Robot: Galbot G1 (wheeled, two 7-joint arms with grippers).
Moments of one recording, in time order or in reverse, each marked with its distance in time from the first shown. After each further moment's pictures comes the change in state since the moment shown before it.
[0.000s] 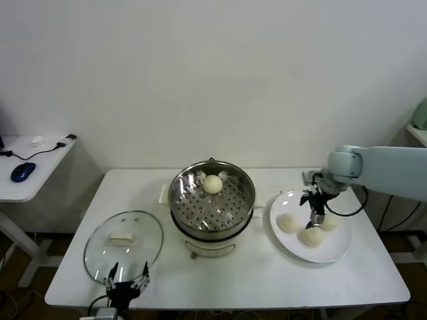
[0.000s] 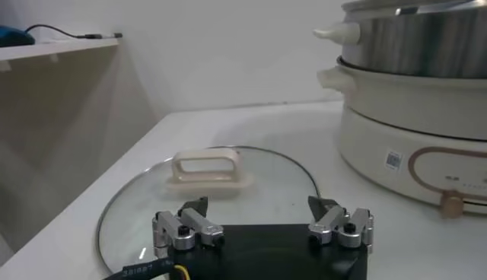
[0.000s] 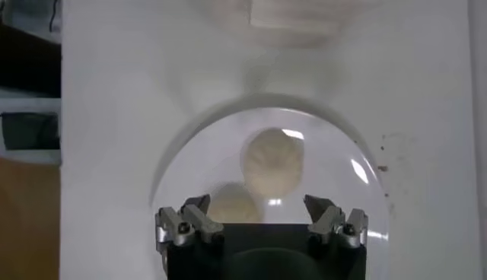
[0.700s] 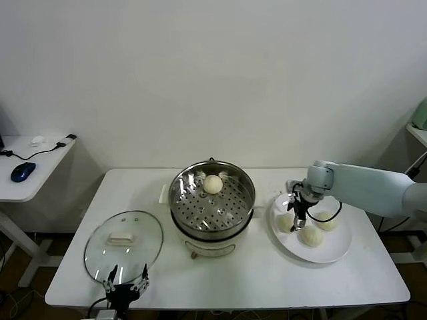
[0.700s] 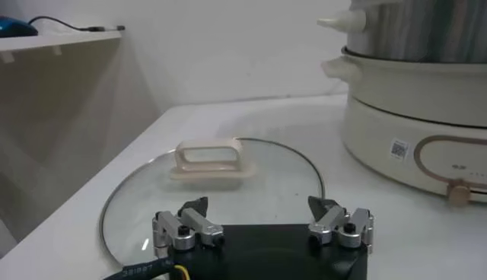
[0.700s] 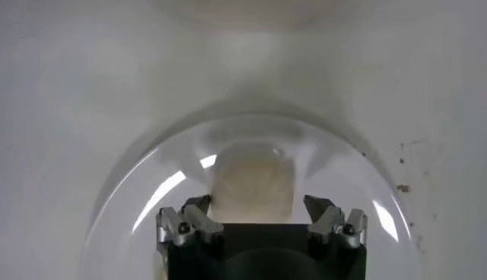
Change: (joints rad) left arm 0.002 -0.005 -0.005 0.015 0.000 -0.007 -0.004; right arm -0.261 0.094 0.217 -0.246 -0.096 0.018 -0.038
